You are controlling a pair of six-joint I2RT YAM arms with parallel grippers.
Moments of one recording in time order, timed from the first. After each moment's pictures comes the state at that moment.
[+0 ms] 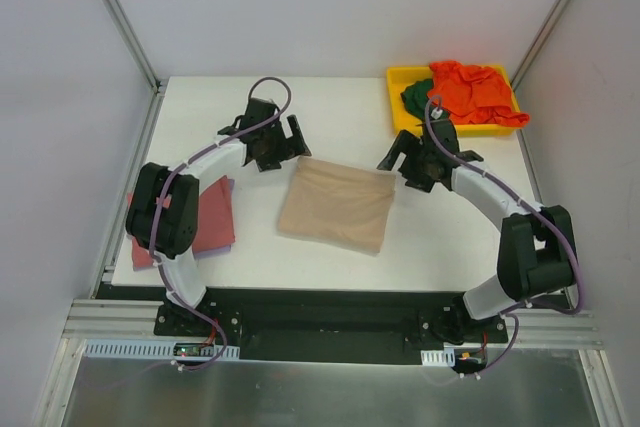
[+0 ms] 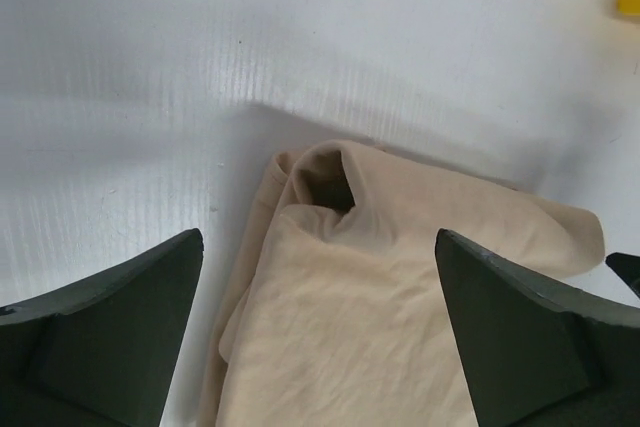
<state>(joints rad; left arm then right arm) -0.36 1.80 1.26 -0.32 0.17 -0.70 0.28 1.53 0.99 -0.35 -0.15 0.71</state>
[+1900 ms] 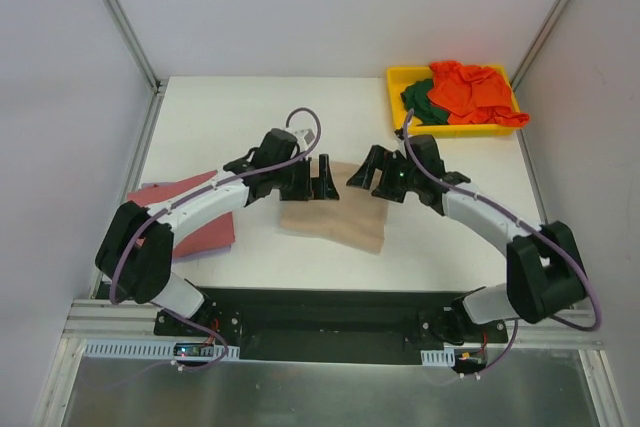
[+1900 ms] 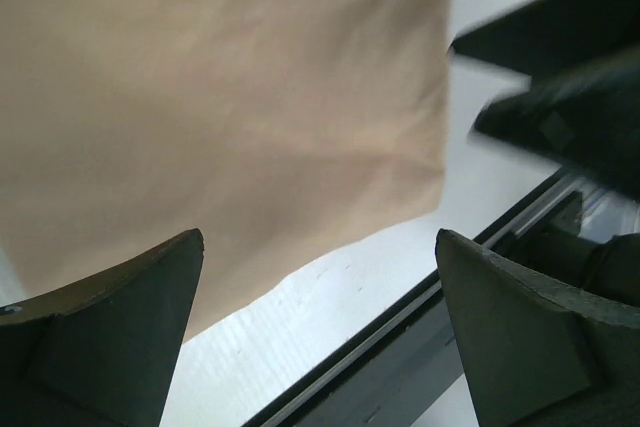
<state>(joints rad) -0.61 1.49 1.04 -0.30 0.31 -0.61 0.47 1.37 0.82 -0.16 -0.36 0.71</state>
